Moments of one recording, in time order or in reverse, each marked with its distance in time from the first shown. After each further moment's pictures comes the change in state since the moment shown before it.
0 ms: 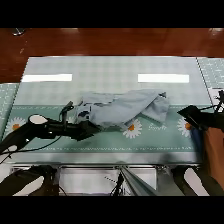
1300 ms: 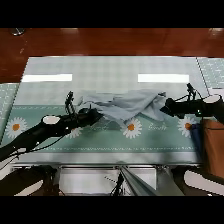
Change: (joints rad) left arm -0.238 -0.019 0.083 -0.298 0.528 0.092; right arm 0.288 -0.452 0.201 0.167 -0.087 -0.117
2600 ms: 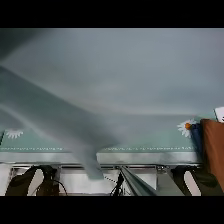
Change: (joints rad) left arm 0.836 0.494 1.343 0.778 -0.780 -0.299; right arm 0.032 0.781 0.946 -0.410 0.604 0.255
